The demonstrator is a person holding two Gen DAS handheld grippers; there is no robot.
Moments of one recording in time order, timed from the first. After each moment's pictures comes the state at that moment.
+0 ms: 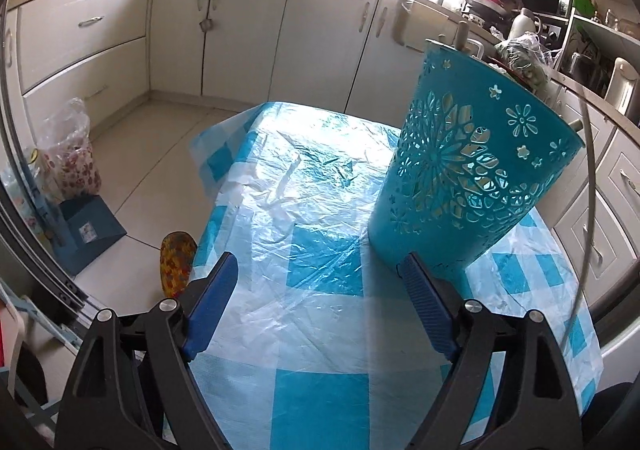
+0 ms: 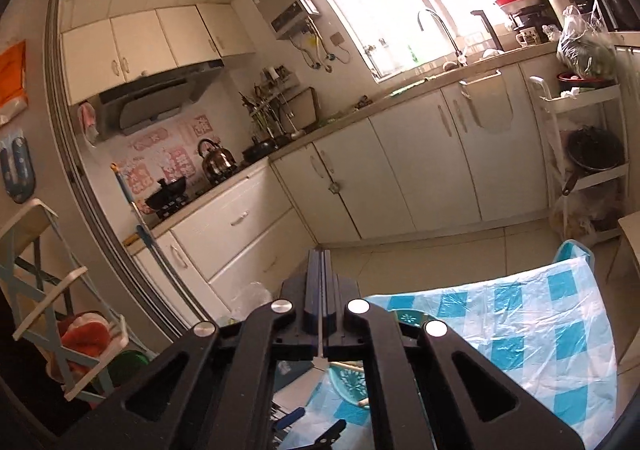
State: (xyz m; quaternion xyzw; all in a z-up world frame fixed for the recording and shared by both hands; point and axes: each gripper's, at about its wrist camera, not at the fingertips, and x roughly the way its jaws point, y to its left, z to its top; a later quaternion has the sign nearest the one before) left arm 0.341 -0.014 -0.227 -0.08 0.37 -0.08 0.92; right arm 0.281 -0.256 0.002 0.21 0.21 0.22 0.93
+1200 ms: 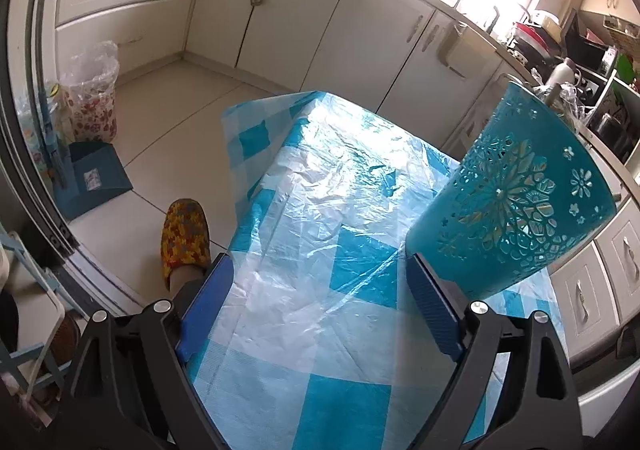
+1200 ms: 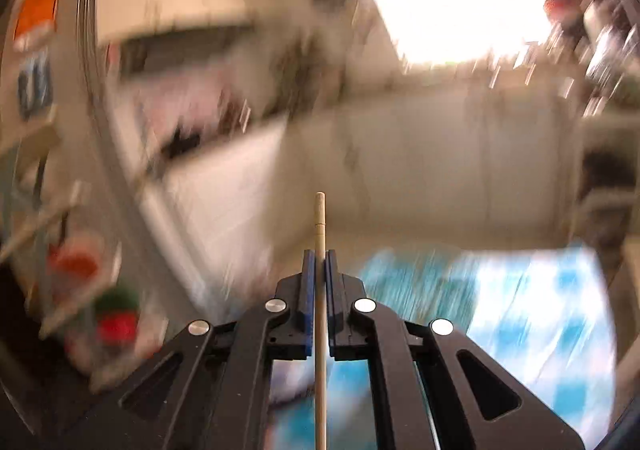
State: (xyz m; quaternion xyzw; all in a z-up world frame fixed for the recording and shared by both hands) left arm 0.348 0.020 -0.242 -0.18 0.38 -0.03 0.91; right arm 0.251 -0.232 -0.005 0.15 0.13 0.21 0.96
